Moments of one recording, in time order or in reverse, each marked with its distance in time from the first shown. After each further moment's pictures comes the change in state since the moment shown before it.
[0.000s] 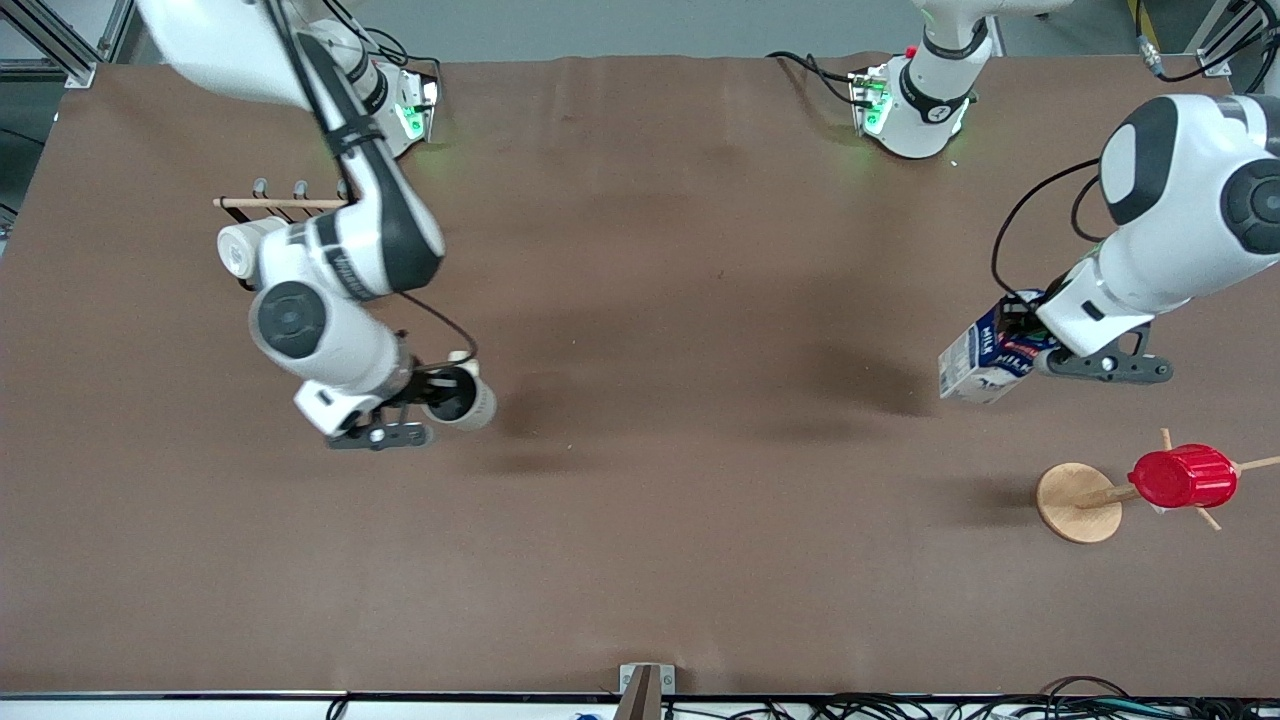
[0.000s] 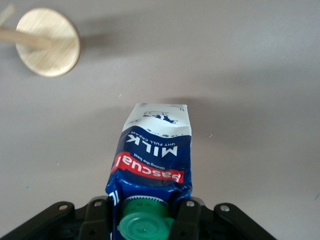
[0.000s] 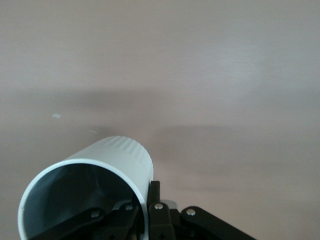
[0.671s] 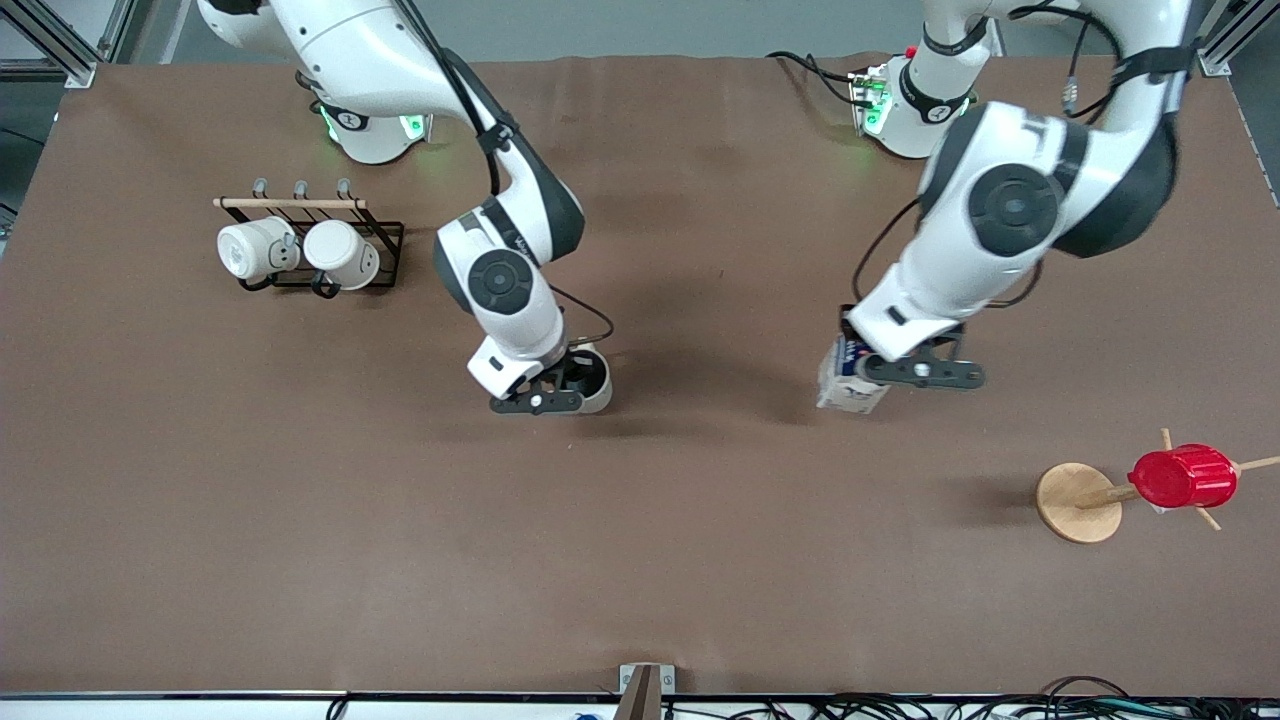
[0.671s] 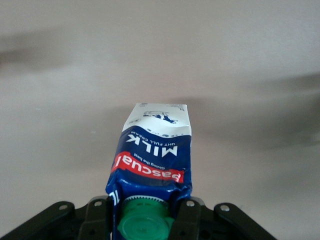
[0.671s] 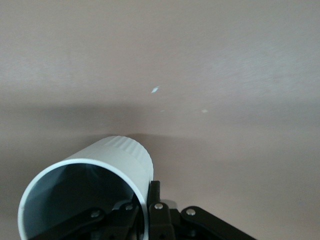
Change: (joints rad) left arm -0.311 0.149 -0.012 0.160 0.000 -0.020 -0.321; right arm 0.231 0.160 -0.001 0.057 0.003 0.145 0.239
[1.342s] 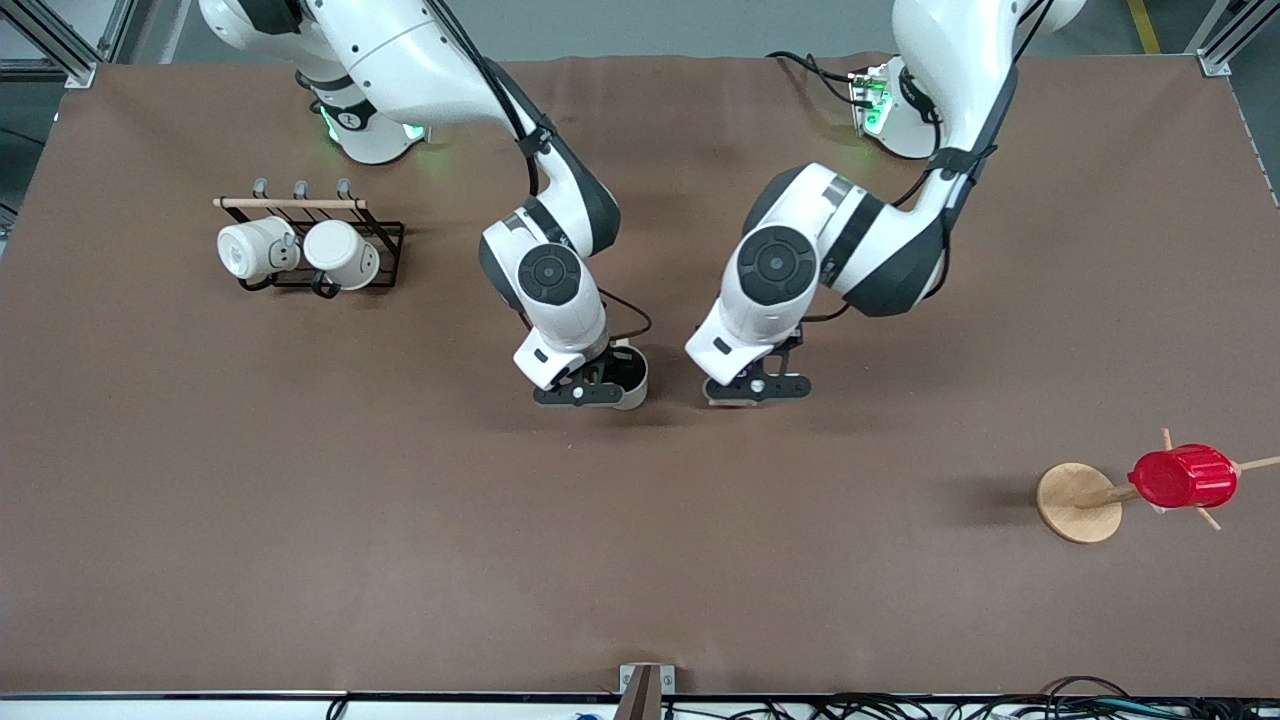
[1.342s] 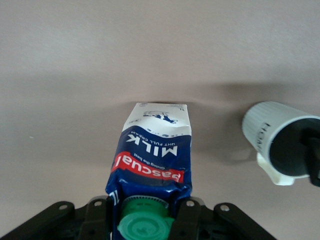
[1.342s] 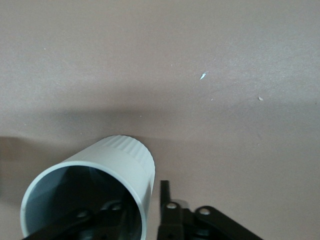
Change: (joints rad) left arm -0.204 0.283 -0.002 0.231 -0.040 -0.001 -0.305; right arm 0.052 0.063 -0.003 0.041 0.031 0.051 0.044
